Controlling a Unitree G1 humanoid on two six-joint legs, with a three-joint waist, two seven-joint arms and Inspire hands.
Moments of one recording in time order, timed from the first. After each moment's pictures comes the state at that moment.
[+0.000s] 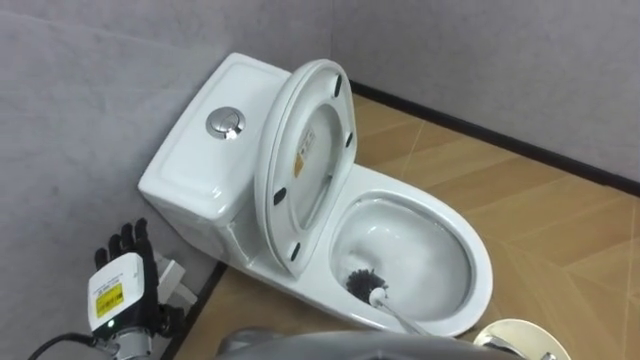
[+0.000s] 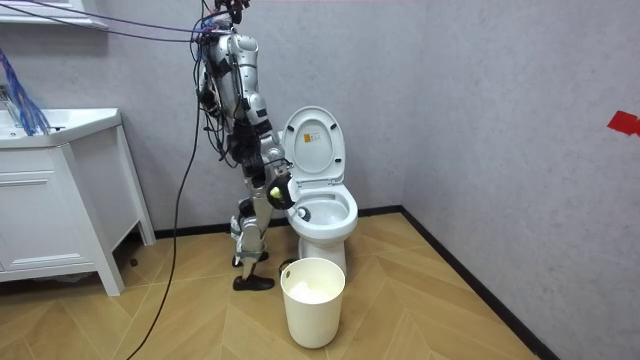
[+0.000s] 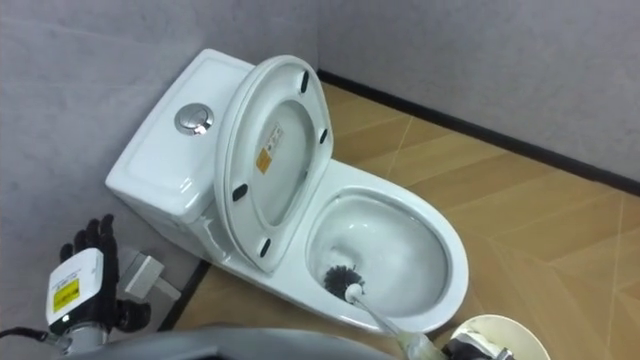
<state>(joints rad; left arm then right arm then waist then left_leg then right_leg) 0.47 0.25 -0.08 0.52 0.80 -0.01 0.58 0.16 -0.29 0.17 1.12 -0.62 0.11 0.10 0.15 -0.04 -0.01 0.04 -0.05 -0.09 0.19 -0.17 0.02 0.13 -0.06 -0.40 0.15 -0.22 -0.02</state>
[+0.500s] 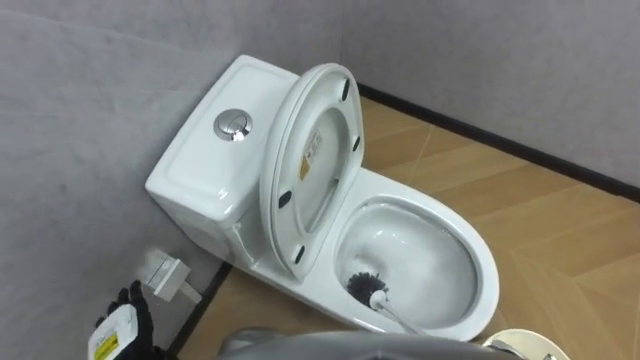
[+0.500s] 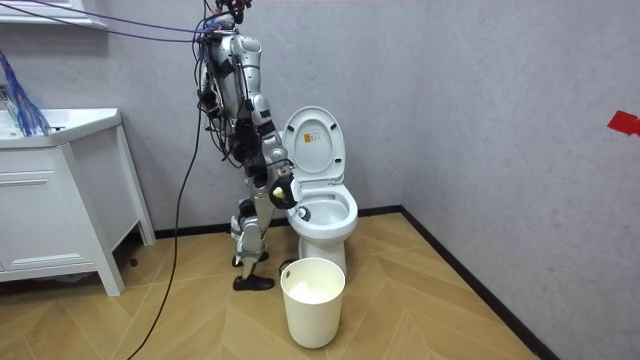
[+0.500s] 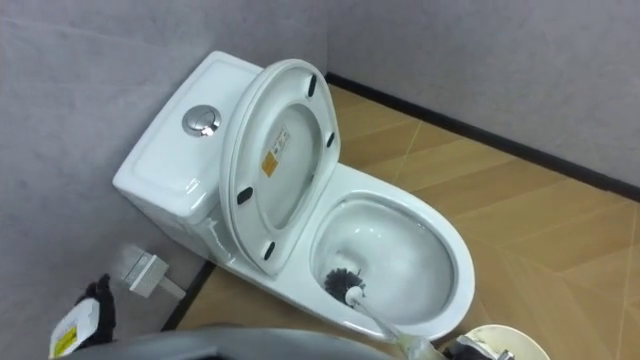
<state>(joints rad) 0.48 0.22 -0.04 0.74 0.58 0.02 0.43 0.14 -0.29 0.17 1.16 -0.59 0.11 0.11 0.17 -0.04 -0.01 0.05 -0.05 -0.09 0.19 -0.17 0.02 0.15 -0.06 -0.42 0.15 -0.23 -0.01</state>
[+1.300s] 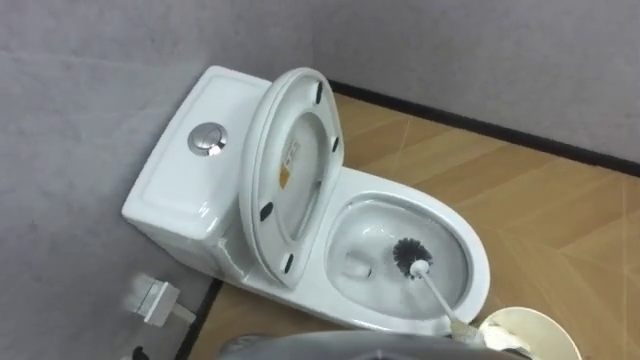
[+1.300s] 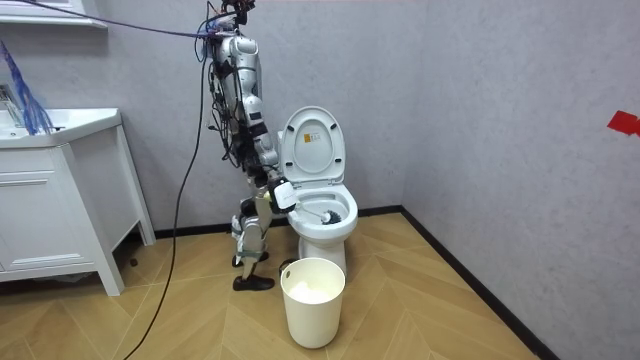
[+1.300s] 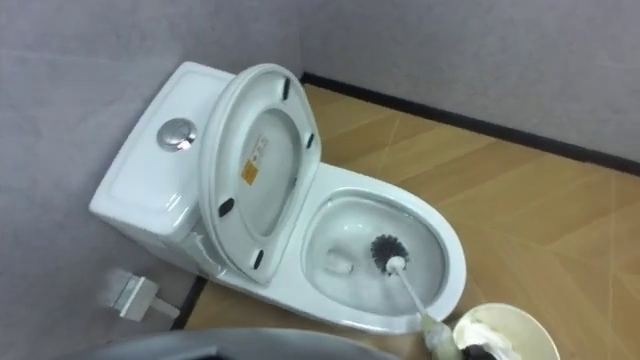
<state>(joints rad) 0.31 0.17 0.11 1.02 0.33 0.07 0.25 0.17 -0.25 -0.03 1.20 -0.33 0.06 -0.09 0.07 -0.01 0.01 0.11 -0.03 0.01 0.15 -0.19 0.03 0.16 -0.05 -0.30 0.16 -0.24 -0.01</state>
